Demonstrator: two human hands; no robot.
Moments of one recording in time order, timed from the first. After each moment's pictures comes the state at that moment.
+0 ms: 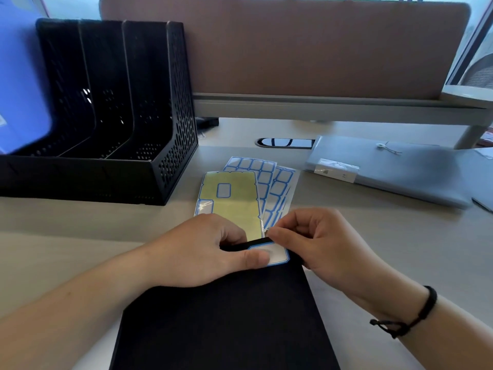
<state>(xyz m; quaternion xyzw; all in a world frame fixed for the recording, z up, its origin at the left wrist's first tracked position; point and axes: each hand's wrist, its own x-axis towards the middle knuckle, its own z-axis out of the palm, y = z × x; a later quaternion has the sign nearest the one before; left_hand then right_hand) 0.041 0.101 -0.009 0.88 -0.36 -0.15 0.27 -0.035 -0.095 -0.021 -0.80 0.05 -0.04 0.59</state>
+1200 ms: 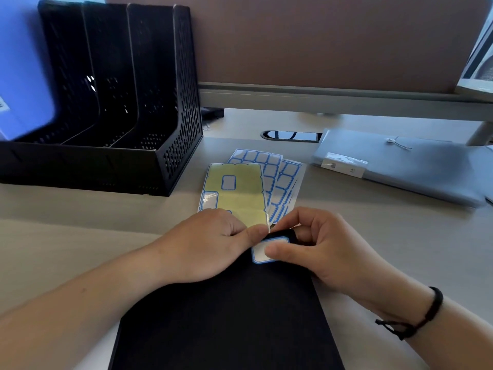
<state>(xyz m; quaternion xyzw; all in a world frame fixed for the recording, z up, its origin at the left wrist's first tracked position) 0.038 0.094 -0.016 0.90 -0.33 -0.12 0.25 -0.036 -0.098 -0.033 -0.79 -0.01 0.02 0.61</state>
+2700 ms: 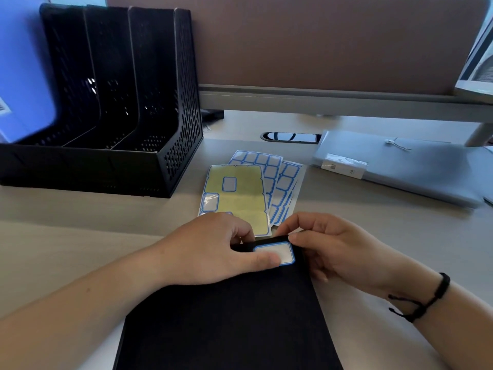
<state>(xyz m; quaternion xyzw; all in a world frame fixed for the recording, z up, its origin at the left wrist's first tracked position) 0.040 0.098 -0.021 0.90 -0.33 -0.15 0.25 -0.032 -0.111 -0.024 -0.77 -0.01 0.12 0.62</state>
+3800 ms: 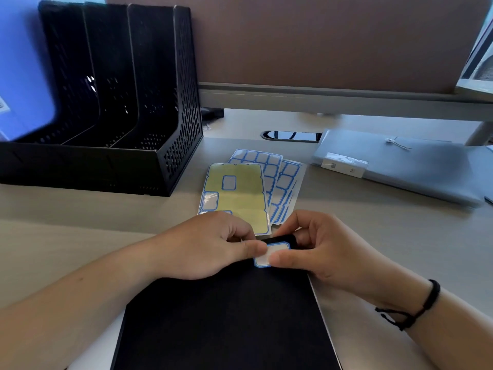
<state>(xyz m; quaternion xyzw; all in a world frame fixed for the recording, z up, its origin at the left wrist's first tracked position) 0.047 0.100 -0.020 0.87 -0.37 -0.19 0.28 -0.031 -0.106 -0.039 -0.79 -0.03 0.07 0.61</state>
